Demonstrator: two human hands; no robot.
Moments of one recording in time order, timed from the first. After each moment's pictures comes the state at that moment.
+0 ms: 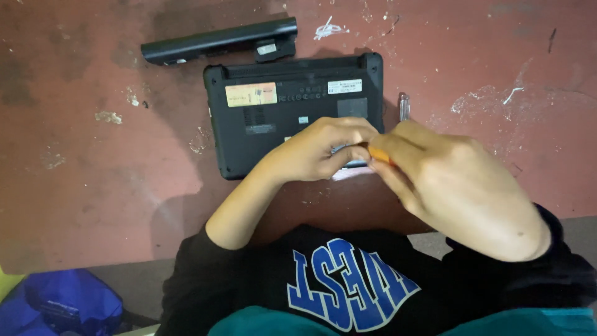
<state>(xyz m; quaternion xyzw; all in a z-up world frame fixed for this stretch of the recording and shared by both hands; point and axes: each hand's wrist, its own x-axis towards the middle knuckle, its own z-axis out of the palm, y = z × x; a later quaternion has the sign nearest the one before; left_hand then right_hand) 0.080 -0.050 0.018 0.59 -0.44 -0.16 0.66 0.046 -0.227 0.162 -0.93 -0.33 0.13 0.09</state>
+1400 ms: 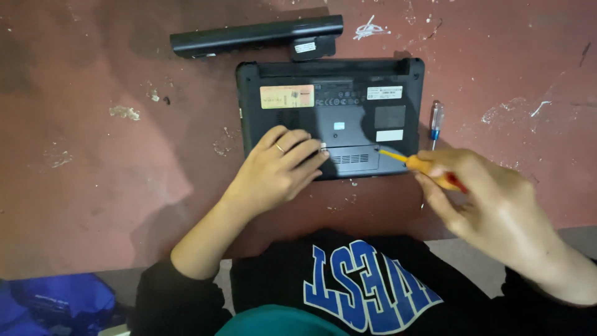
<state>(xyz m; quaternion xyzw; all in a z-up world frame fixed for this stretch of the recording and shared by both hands) 0.041 0.048 -0.013 0.84 -0.41 0.14 0.33 0.027 -0.229 0.132 -0.96 -0.22 0.10 0.16</state>
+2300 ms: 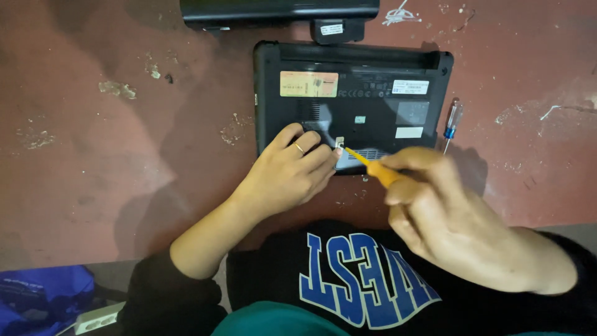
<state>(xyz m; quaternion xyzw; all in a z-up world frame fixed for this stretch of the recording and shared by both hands) 0.033 0.050 -0.012 0.86 -0.39 0.17 0.28 0.039 -0.171 0.131 -0.88 -0.37 0.20 0.24</state>
